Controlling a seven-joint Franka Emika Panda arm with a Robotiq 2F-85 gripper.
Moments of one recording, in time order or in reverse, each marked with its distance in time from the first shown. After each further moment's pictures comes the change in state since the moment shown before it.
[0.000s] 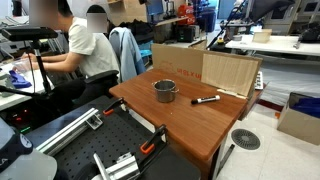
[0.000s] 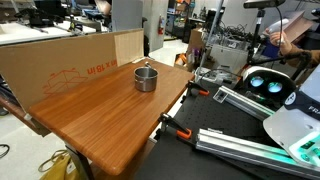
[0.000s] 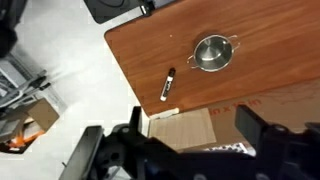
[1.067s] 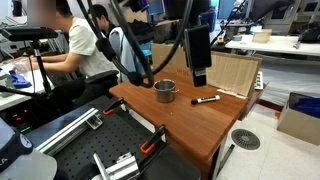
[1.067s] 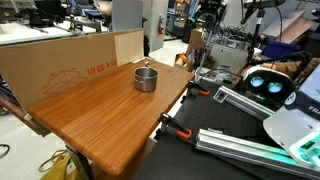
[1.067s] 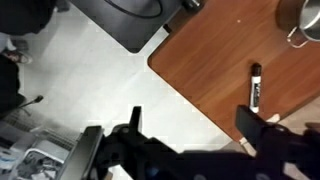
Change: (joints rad) arm -0.228 0.262 -0.231 -0.146 0.009 0.357 0.032
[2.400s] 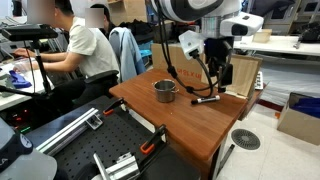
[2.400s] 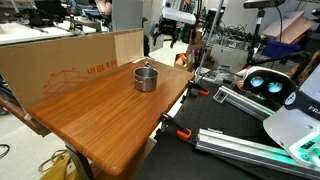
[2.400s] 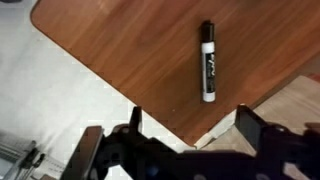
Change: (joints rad) arm 0.135 0.609 0.035 0.412 0.273 0.204 -0.070
